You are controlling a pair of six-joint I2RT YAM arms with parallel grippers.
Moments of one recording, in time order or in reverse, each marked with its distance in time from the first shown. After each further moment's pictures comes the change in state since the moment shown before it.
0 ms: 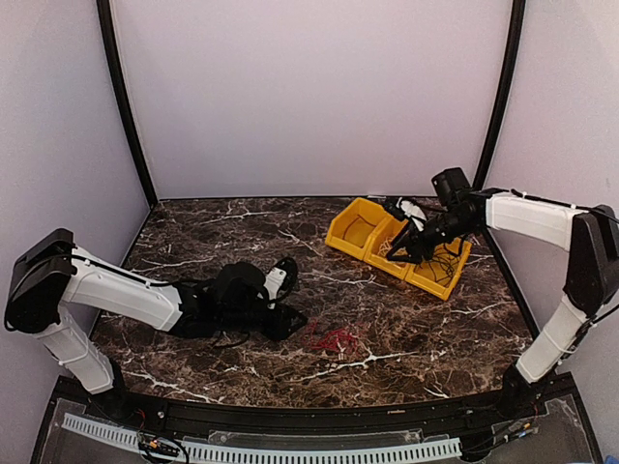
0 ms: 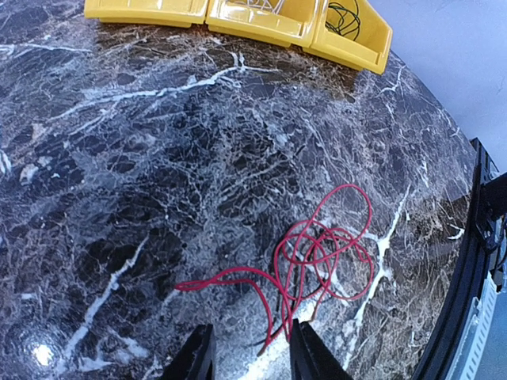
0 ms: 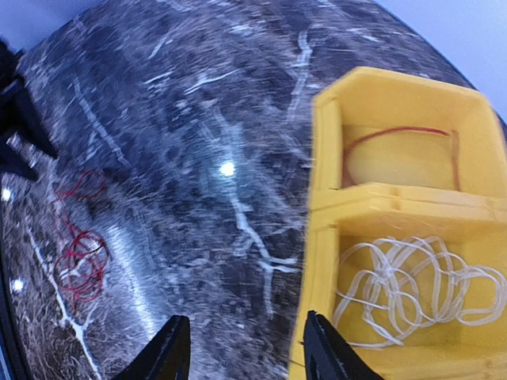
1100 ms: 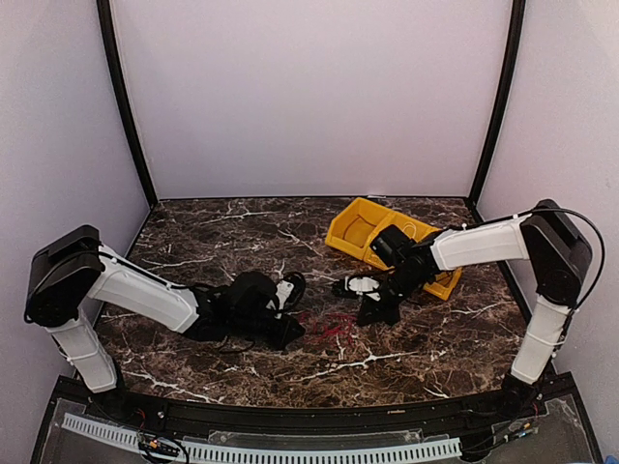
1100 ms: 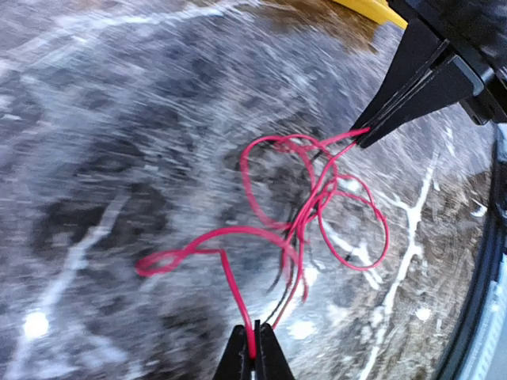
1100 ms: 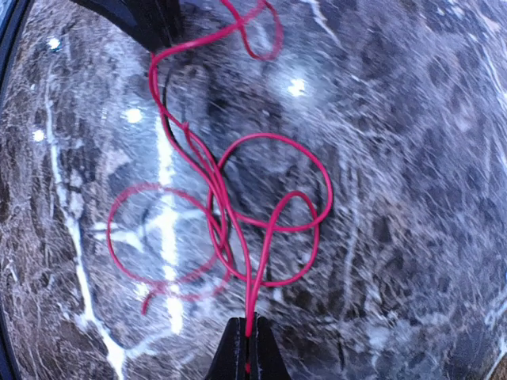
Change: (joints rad) left arm 0.008 0.146 0.030 0.004 0.085 -0.034; right arm 0.426 0.182 -0.162 0.048 0.140 -0.154
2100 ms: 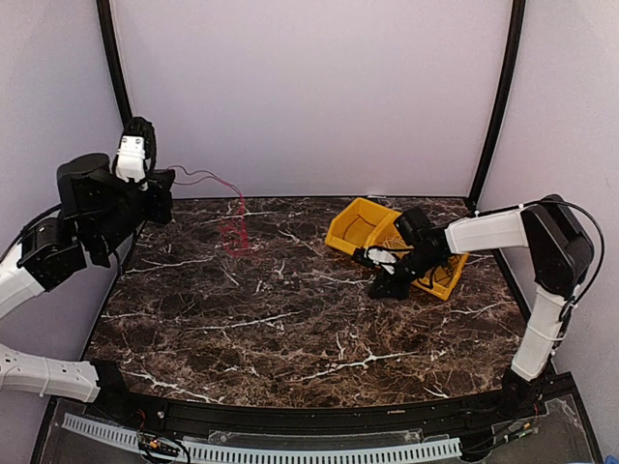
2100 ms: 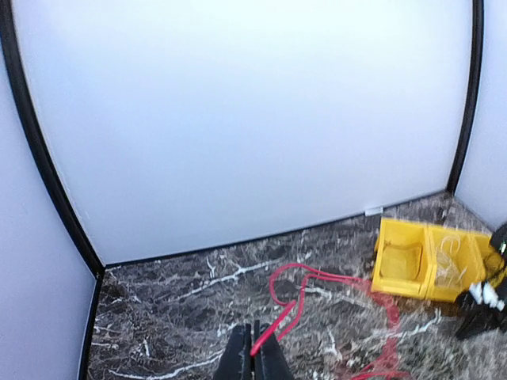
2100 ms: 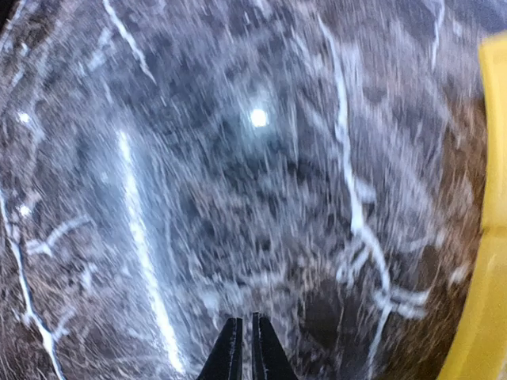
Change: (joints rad) left arm 0.150 -0.808 0.294 -0.548 -0.724 0.451; right arm -0.193 0.008 0.040 0.111 -0.074 0.065
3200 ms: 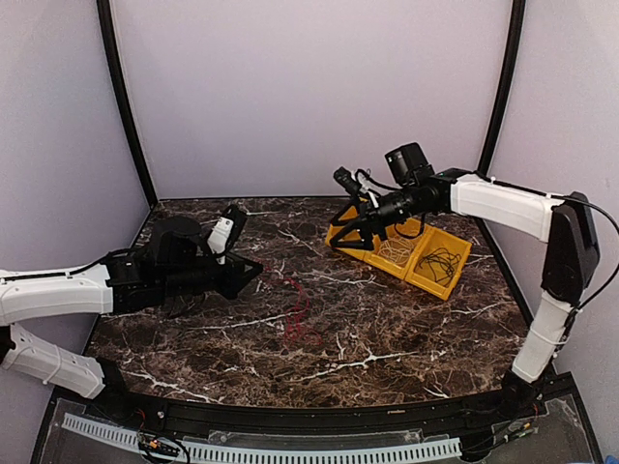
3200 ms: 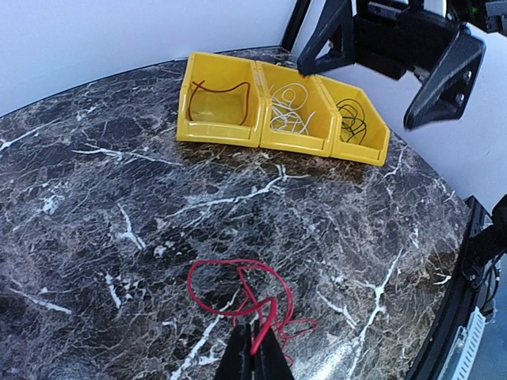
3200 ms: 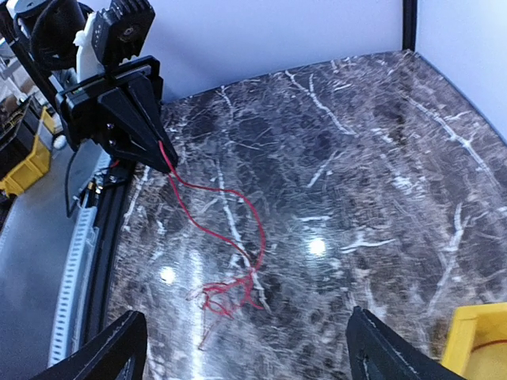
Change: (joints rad) left arm 0.007 0.237 -0.306 0.265 0.626 -0.285; right arm 0.031 -0.042 0.382 -0.077 -0.364 0.225
